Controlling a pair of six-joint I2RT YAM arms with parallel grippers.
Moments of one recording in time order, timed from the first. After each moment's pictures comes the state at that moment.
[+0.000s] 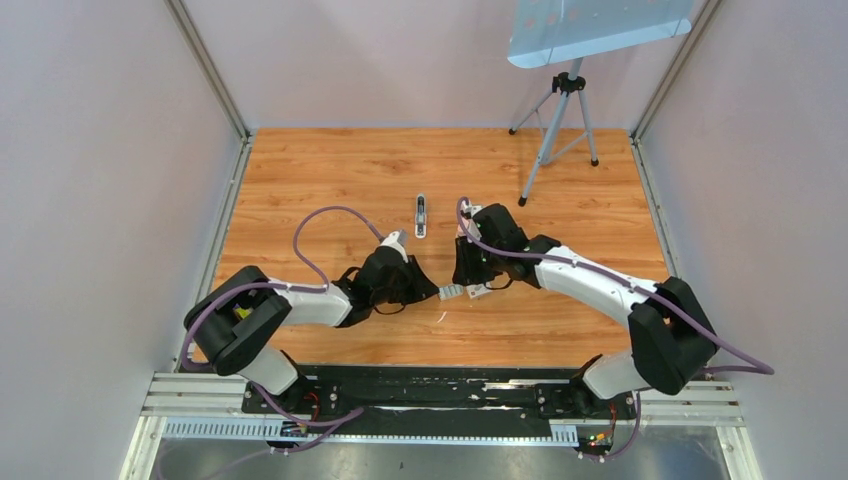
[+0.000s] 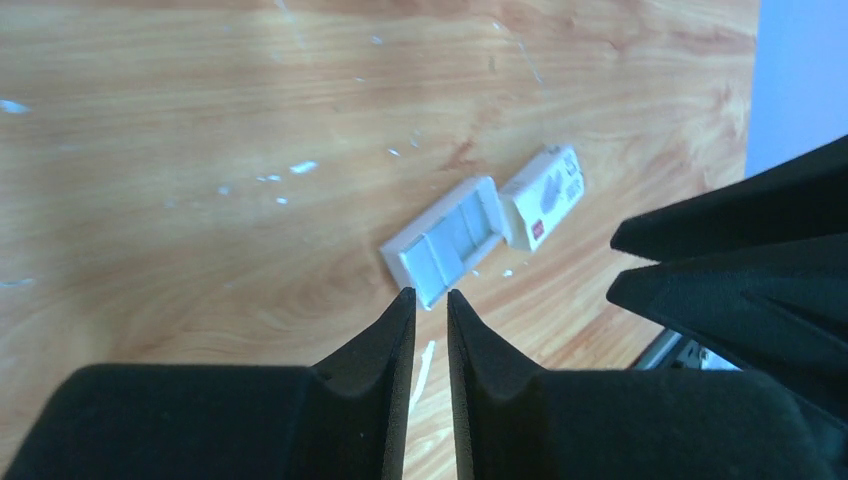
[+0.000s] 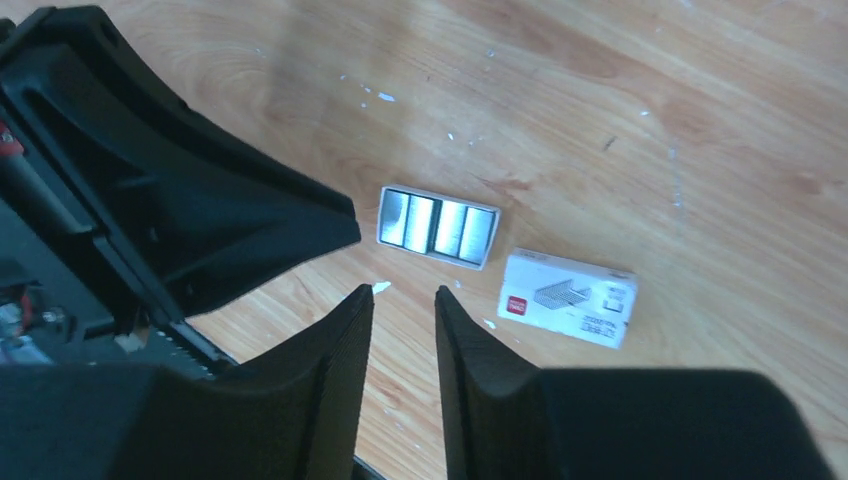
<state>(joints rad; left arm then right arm) -0.81 1.53 0.50 0.47 0.06 -0.93 0.70 1.41 0.91 -0.36 -0.15 0.38</state>
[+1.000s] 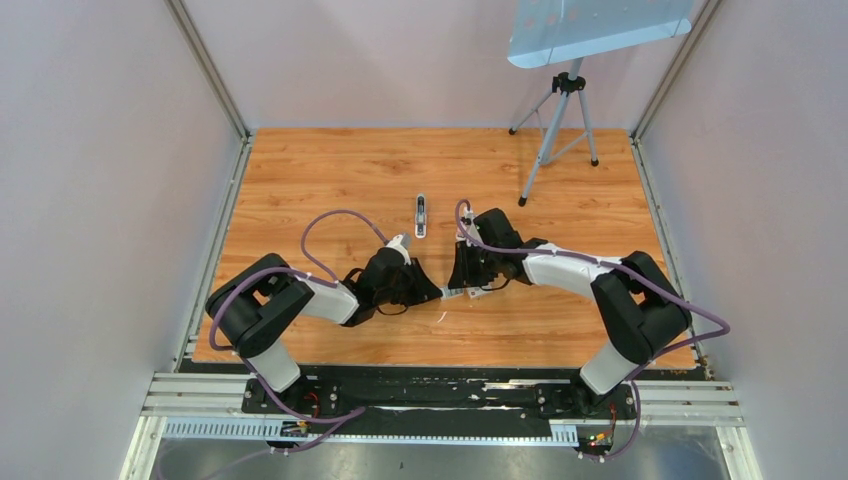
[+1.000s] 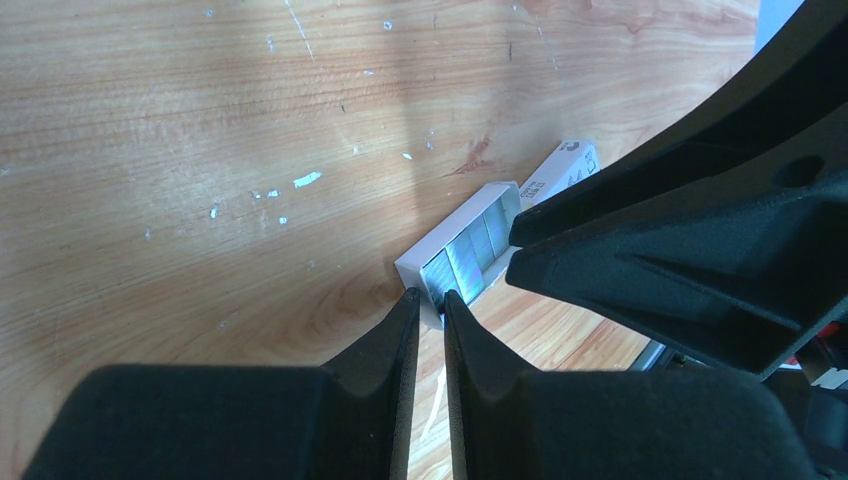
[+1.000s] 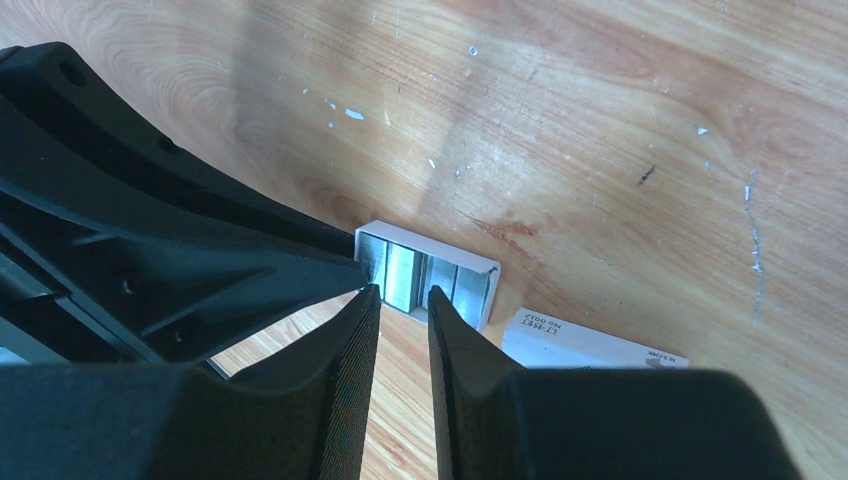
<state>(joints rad) -0.77 1.65 0.49 0.59 0.13 -0.94 0.62 1.59 0.83 -0.13 -0.34 0.47</state>
